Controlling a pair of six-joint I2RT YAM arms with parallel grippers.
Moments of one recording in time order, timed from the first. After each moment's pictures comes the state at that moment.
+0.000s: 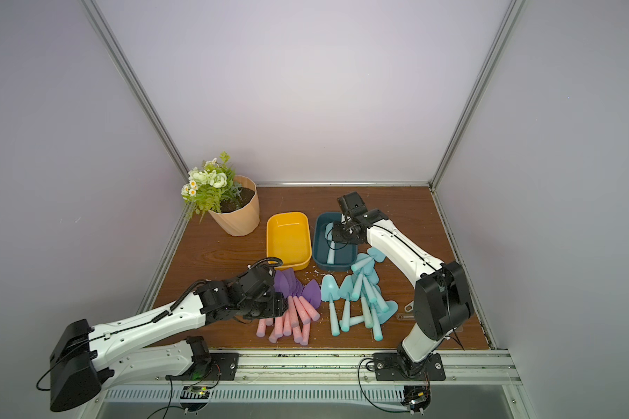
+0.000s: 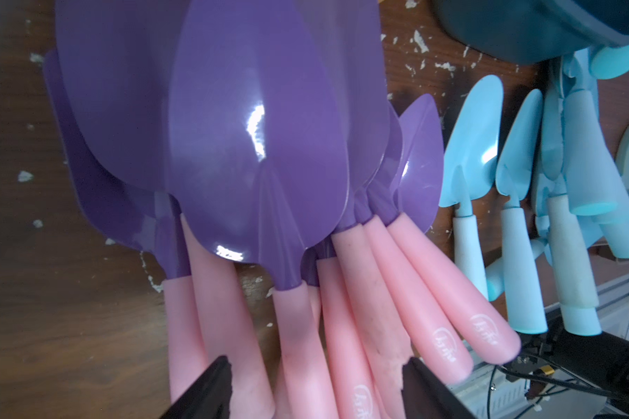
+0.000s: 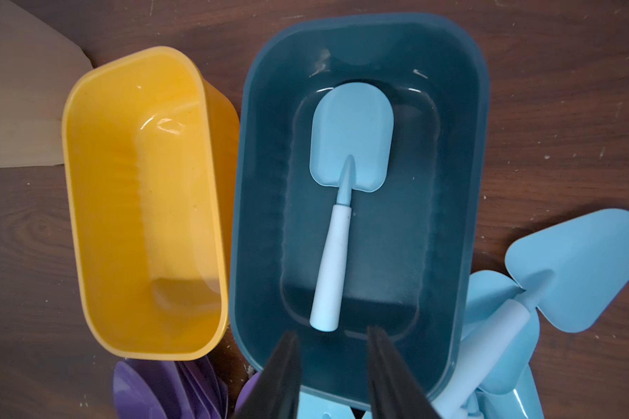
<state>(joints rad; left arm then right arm) -0.95 1.08 0.68 -0.67 0.04 -1.01 0.49 1.62 1.36 -0.69 0.04 0.46</state>
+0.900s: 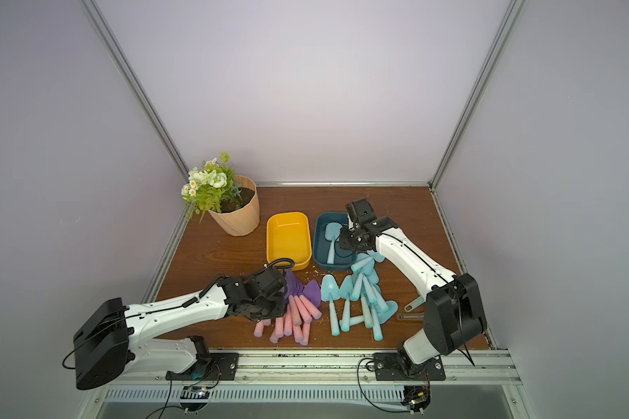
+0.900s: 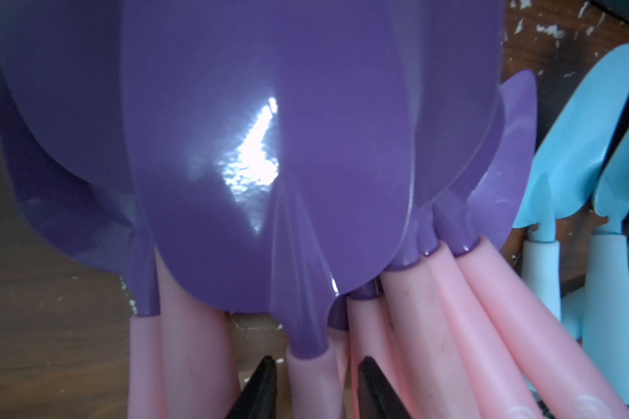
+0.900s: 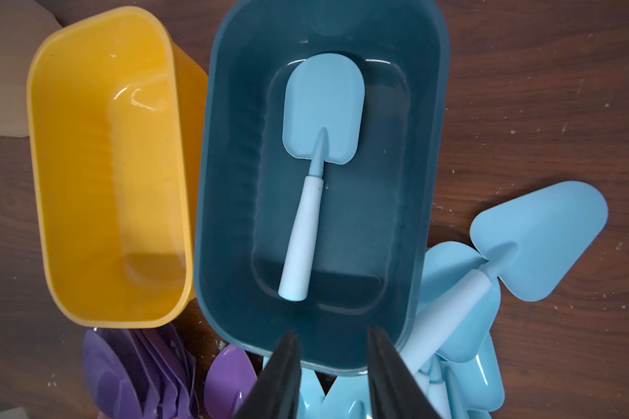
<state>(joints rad) -0.95 1.28 0.71 -0.62 0.04 -1.03 0.47 1.53 1.25 -0.69 0.03 0.40</state>
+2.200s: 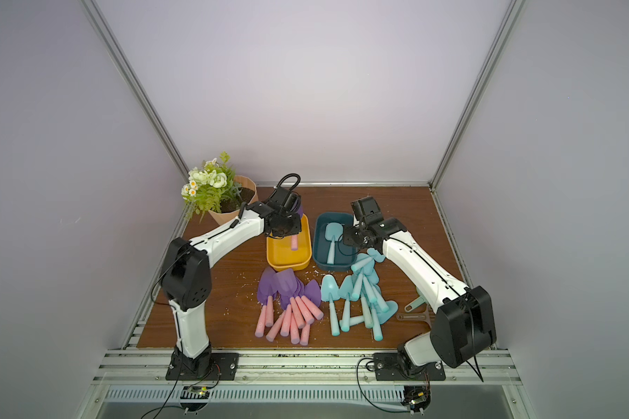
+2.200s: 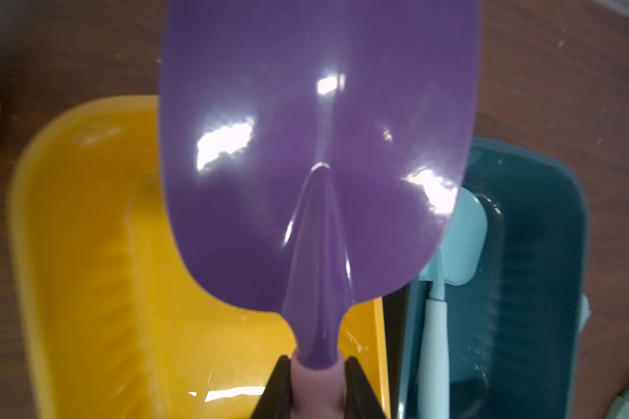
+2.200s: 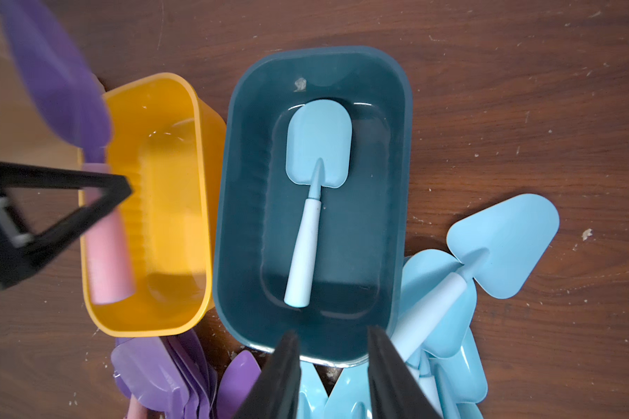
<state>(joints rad) -0.55 2.00 1.63 -0.67 0.00 -0.65 0.46 1.44 1.25 -0.68 0.08 0.45</state>
